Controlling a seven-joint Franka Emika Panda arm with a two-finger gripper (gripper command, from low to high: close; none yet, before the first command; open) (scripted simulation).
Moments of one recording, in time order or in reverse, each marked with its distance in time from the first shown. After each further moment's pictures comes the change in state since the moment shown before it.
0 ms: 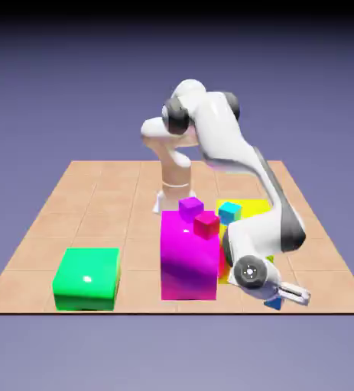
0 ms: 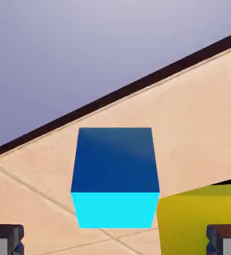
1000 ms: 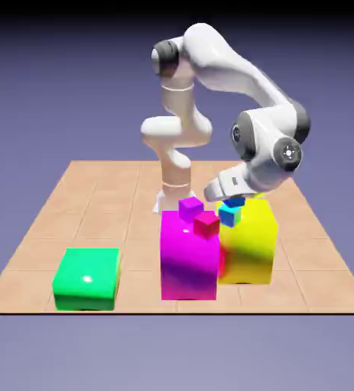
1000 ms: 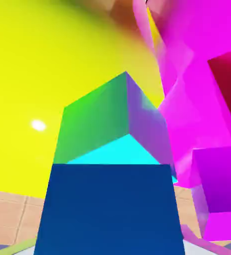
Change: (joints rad) arm -0.199 -0.628 0.242 -0.290 -0.608 -0.535 -0.507
